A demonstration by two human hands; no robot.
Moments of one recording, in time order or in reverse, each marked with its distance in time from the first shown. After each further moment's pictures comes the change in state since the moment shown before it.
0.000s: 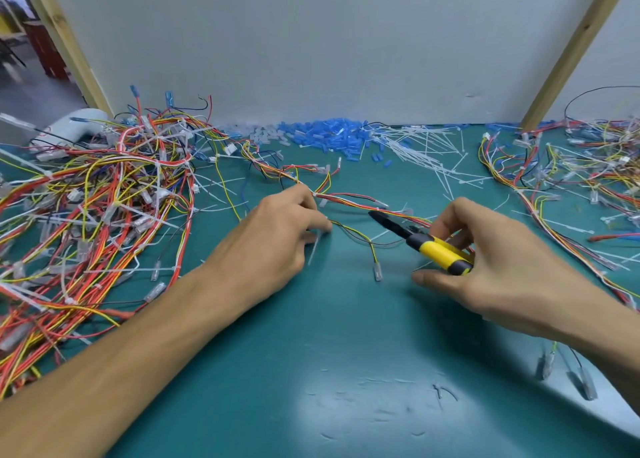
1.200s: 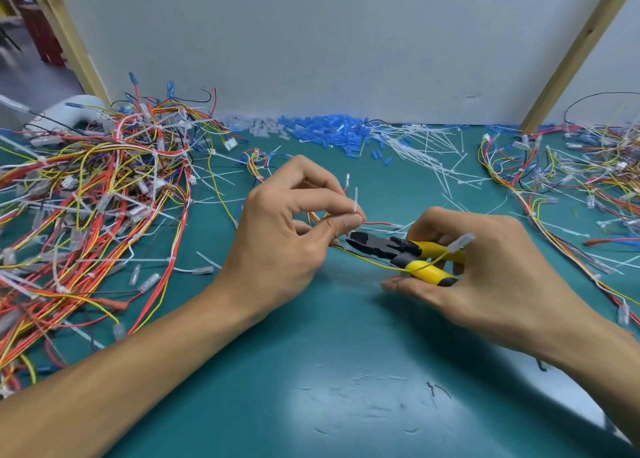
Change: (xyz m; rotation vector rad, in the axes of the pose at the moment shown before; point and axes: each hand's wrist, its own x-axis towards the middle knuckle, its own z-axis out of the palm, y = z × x) left_hand -0.008 0.034 0.005 -0.672 0.340 -0.060; right_hand -0.011 -0.016 0.003 0.002 0.071 -0.237
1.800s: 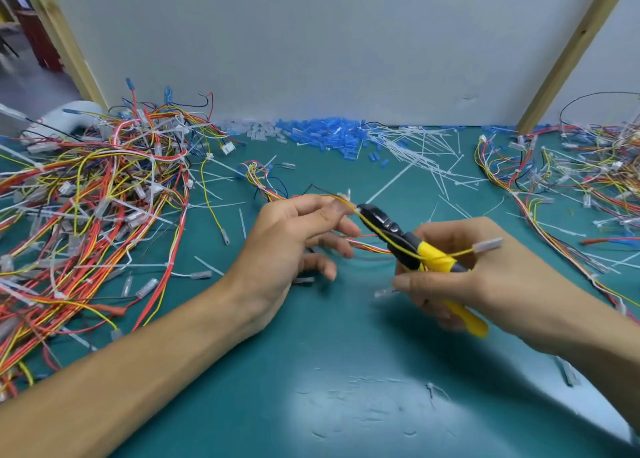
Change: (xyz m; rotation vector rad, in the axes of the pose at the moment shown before) left_hand 0.000 0.001 0.007 -0.541 -0.081 -0.570; right_hand 0.004 -0.006 -0.008 0.688 -0.337 0.271
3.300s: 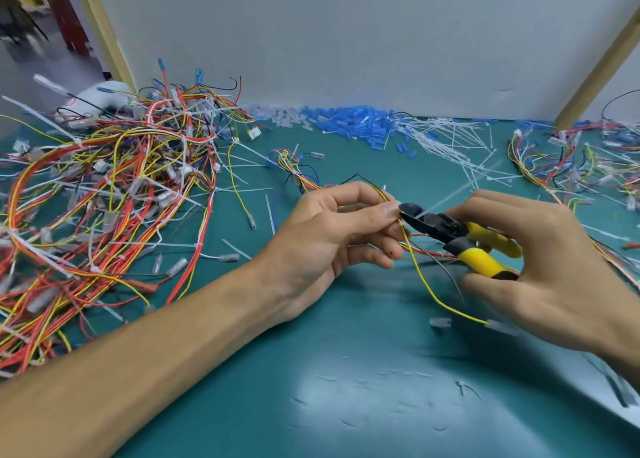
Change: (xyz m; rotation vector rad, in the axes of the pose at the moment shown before) left_hand -0.005 0.003 0.003 -0.226 -0.209 -0.015; right_hand 0.007 0.006 -0.006 -0.706 0.256 -0.468
